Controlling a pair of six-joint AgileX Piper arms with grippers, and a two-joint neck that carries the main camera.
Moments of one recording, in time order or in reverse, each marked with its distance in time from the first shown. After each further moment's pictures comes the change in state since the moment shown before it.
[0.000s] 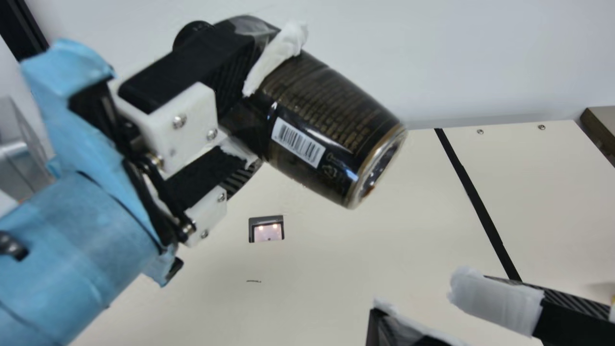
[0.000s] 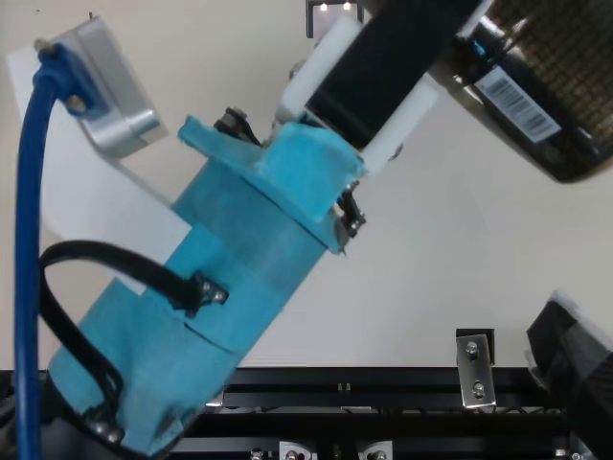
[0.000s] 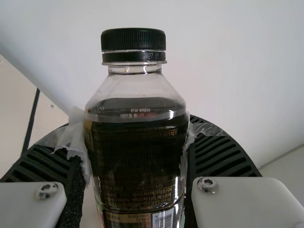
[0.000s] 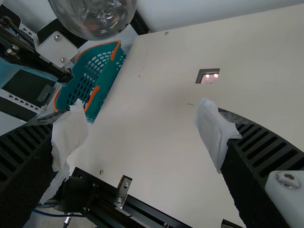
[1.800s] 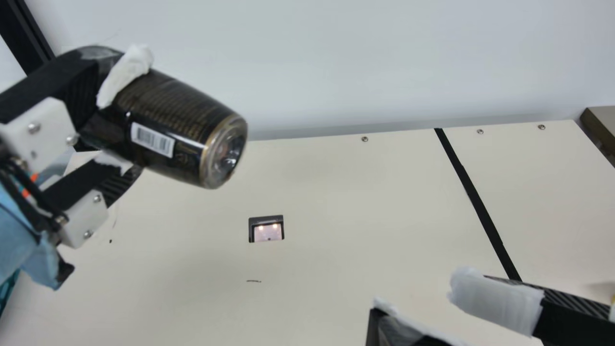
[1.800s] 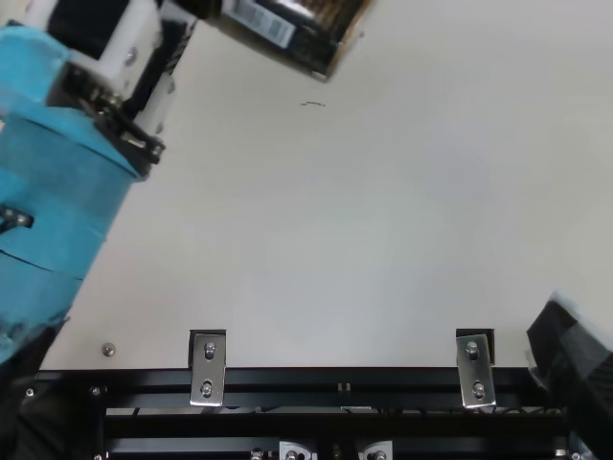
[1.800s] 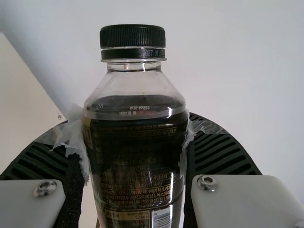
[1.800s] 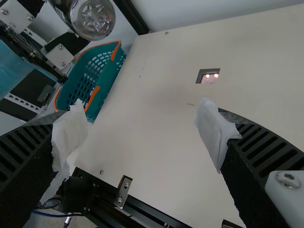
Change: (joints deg) left arm 16.7 -8.5 10.3 -11.9 2.7 10.7; right arm 0.0 0.1 0.1 0.1 0.0 0.0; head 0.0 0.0
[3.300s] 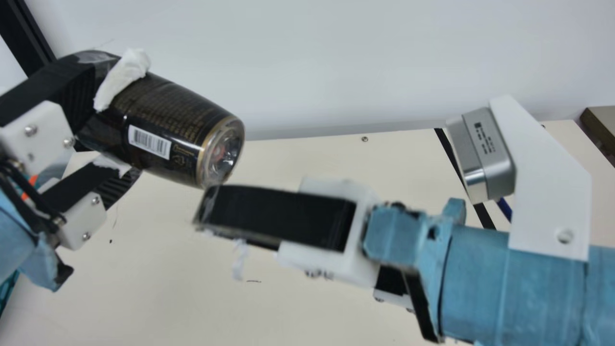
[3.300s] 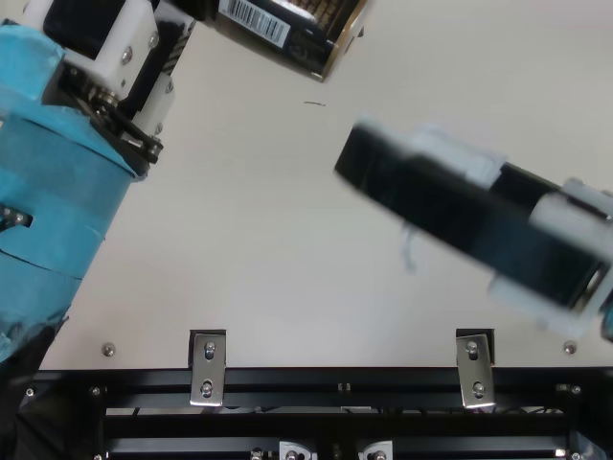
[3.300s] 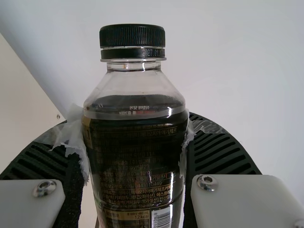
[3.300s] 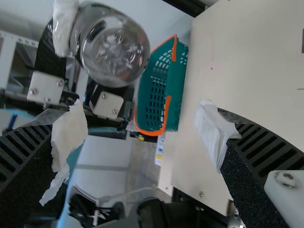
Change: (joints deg) left arm -0.1 0.0 -0.1 0.1 0.1 0.0; right arm 22.3 17.9 6.6 15.5 -31.7 14.3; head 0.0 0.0
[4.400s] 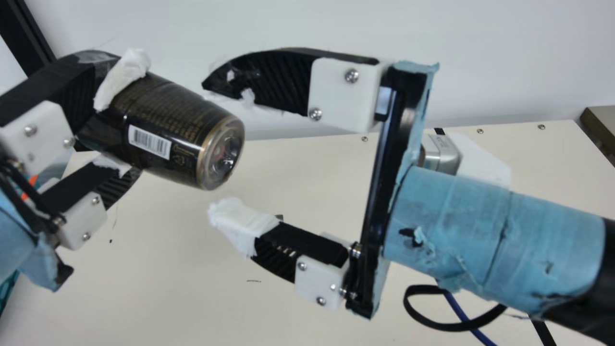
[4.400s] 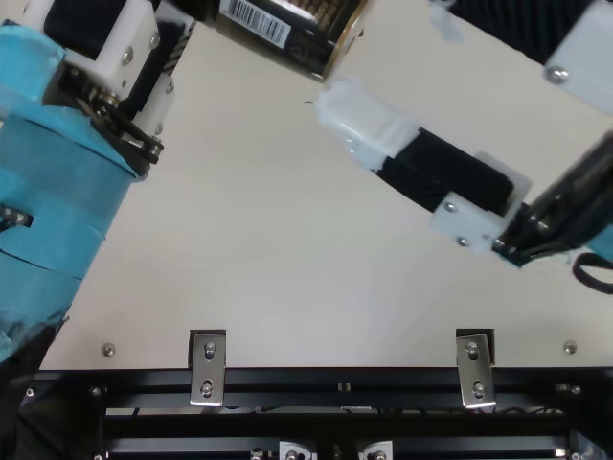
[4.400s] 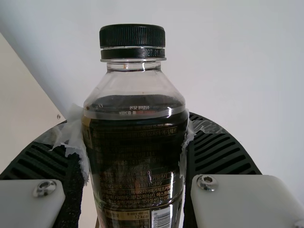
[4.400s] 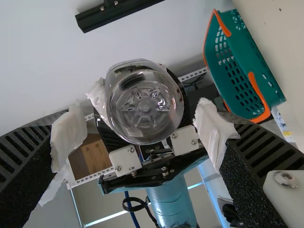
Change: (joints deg) left arm 0.0 0.0 0.0 0.0 0.0 0.0; right arm 0.5 7.5 2.6 32.9 -9.3 9.5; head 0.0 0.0
